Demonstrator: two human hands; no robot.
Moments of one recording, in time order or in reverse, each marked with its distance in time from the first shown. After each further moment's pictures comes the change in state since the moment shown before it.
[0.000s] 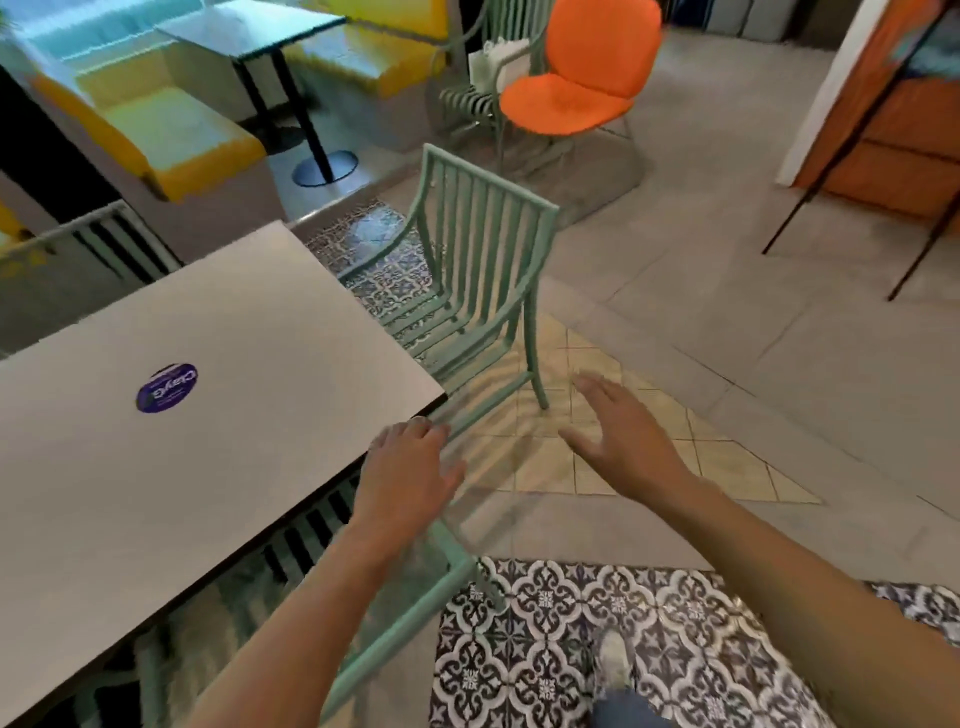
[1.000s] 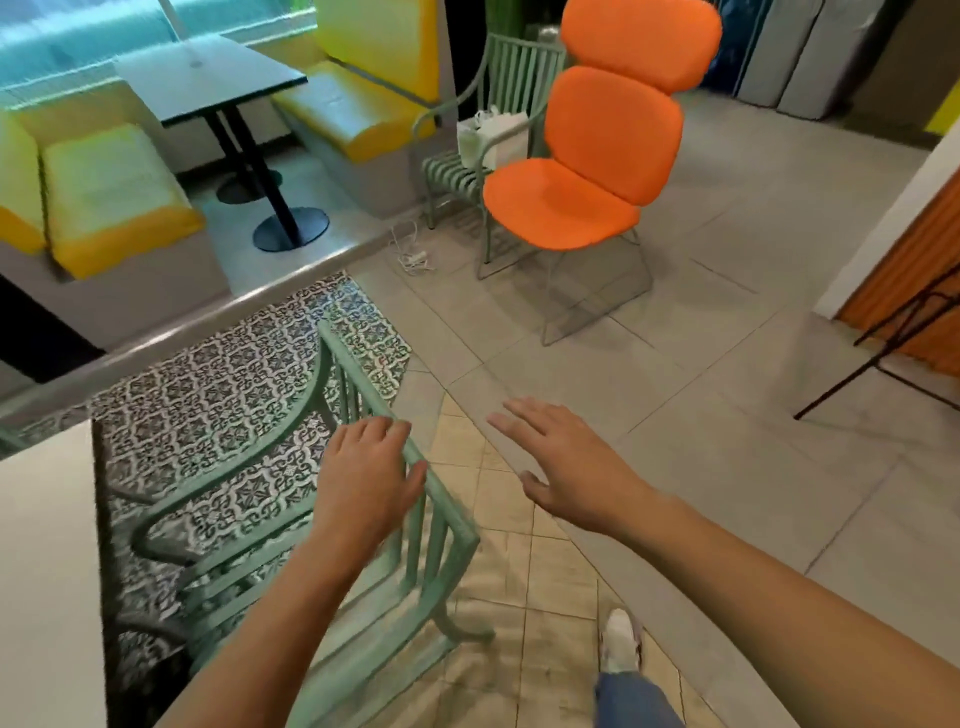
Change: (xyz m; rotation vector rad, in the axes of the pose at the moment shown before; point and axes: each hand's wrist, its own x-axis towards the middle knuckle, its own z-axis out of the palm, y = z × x) left_hand 0.659 0.075 -0.057 0.094 0.128 -0.095; right_hand 0.609 0.229 -0.138 -0.179 -0.136 -0.455
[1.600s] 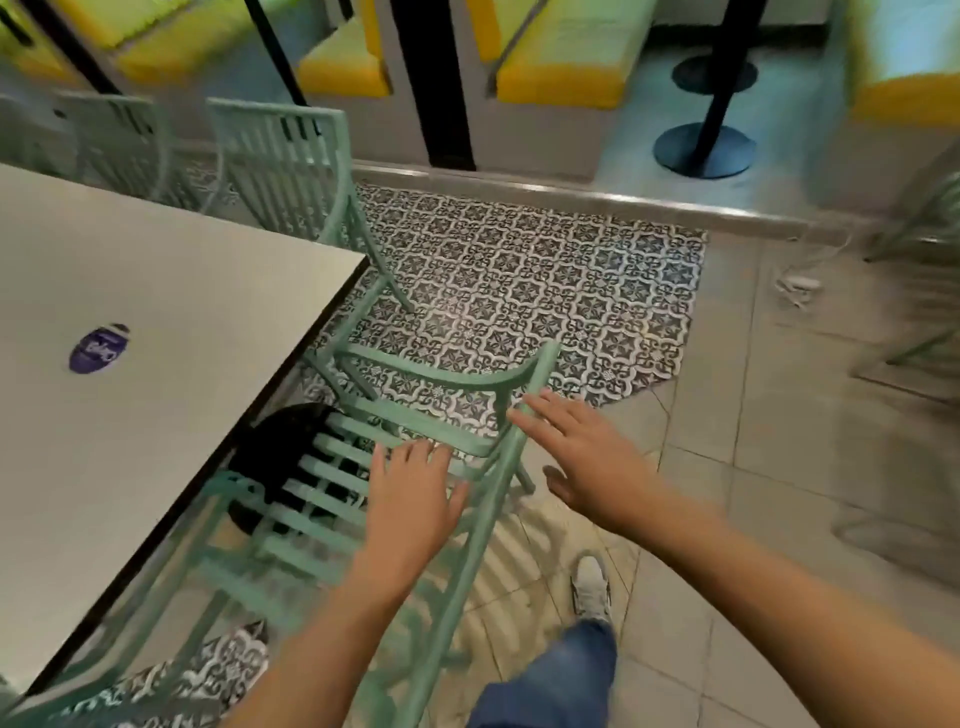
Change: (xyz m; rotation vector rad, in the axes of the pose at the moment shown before) left_hand 0.135 -0.050 0.074 0.003 -0.099 -1.057; right_hand 0.384 0.055 0.087 0.074 -0.361 -0.962
